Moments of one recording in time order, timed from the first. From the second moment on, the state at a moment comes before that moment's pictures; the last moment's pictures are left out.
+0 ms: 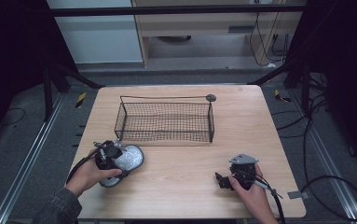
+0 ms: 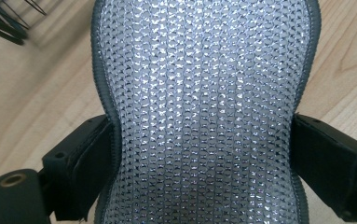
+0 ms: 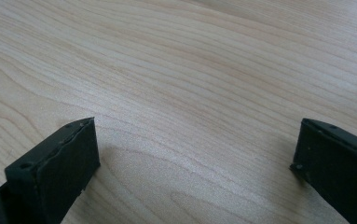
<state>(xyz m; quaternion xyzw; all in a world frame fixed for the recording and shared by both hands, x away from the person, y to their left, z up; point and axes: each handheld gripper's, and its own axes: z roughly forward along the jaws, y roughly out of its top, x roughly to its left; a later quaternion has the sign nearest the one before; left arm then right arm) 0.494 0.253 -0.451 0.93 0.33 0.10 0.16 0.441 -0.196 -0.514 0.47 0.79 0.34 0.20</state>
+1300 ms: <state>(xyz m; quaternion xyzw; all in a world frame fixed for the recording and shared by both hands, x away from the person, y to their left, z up) 0.478 0.269 -0.394 0.92 0.29 0.18 0.20 0.442 -0.196 -0.514 0.47 0.79 0.34 0.20</state>
